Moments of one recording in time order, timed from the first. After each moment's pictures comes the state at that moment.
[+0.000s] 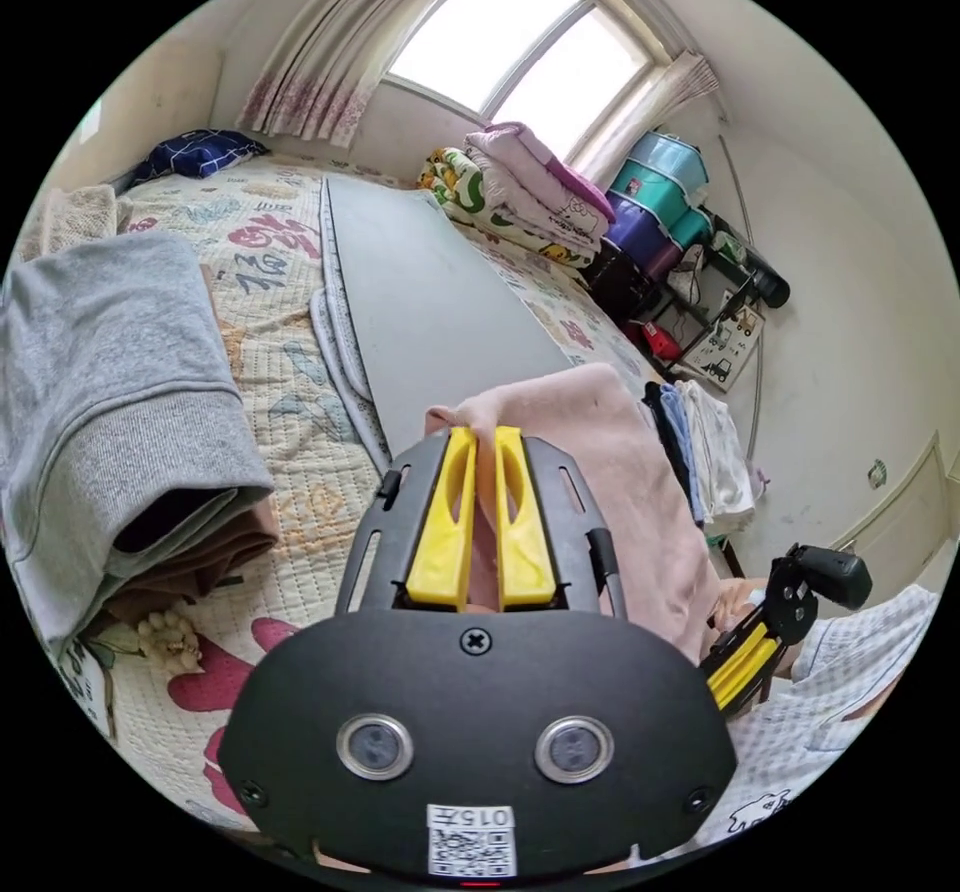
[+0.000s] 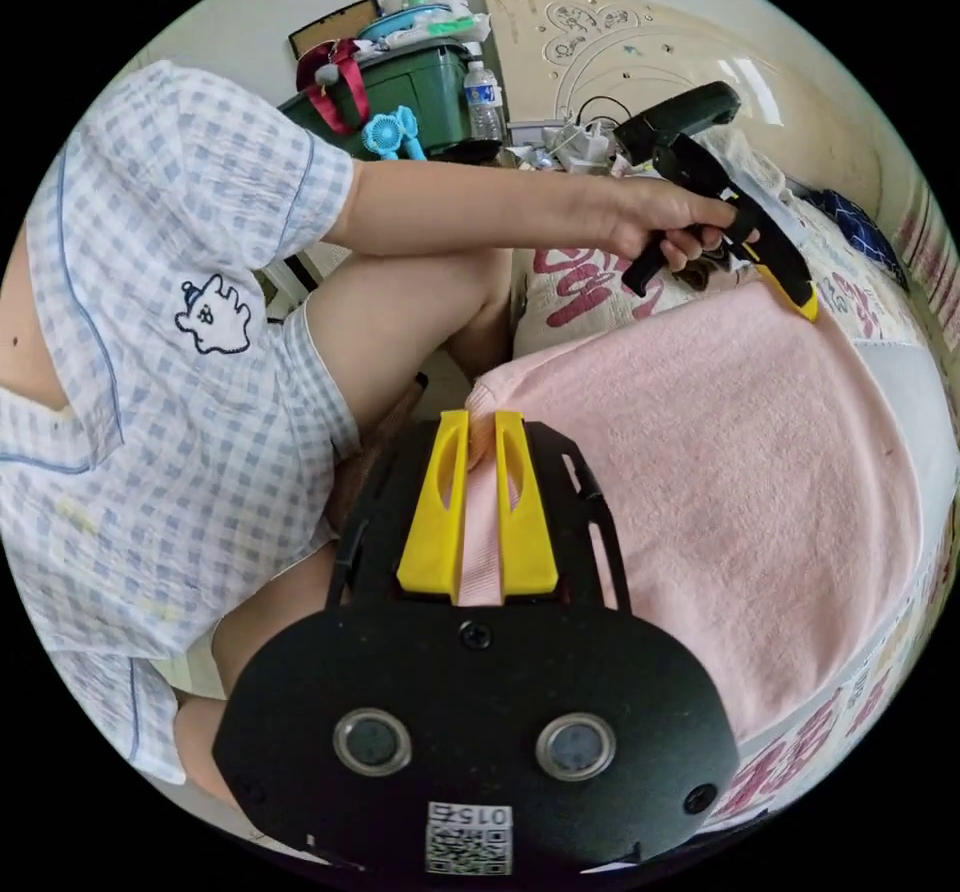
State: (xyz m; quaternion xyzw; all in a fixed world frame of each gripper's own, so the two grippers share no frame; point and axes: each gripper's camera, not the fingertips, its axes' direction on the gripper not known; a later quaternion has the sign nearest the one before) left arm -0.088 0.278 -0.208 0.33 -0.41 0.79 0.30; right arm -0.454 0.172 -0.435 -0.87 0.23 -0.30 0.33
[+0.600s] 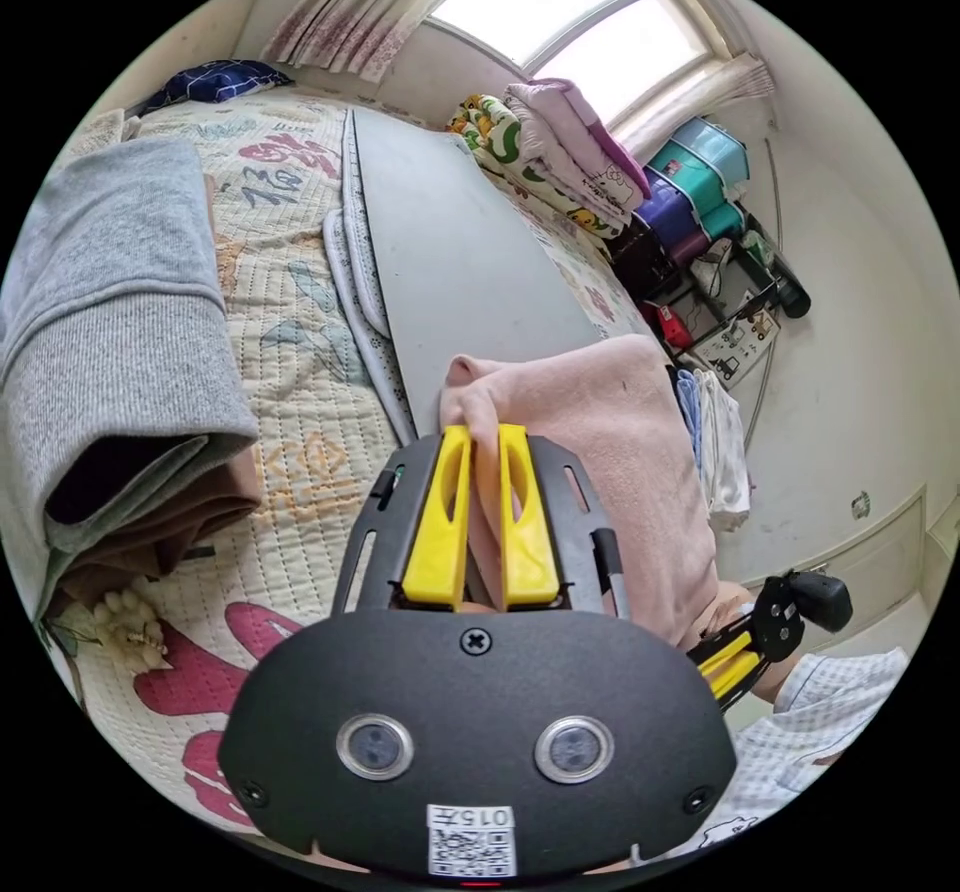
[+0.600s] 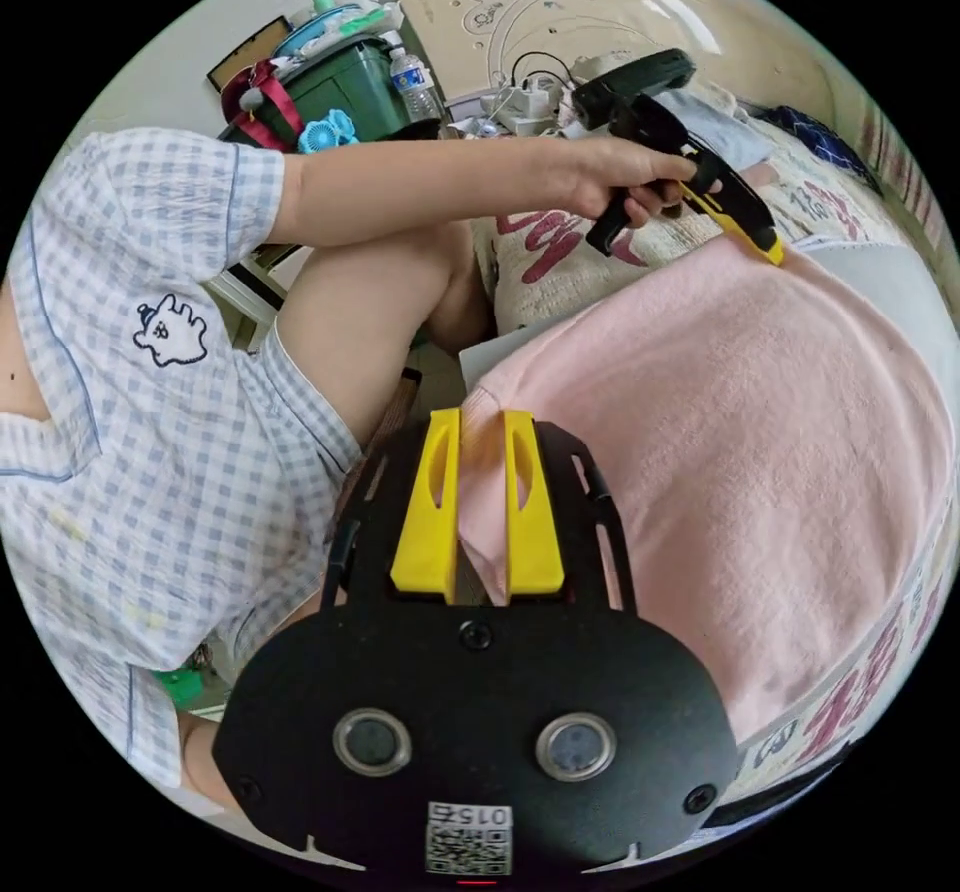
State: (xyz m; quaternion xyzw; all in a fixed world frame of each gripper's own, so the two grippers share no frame) left arm -0.079 0.202 -0.190 0.32 -0.43 0.76 0.38; right arm -0.280 0.152 -0.452 -0.84 0.32 -0.25 0.37
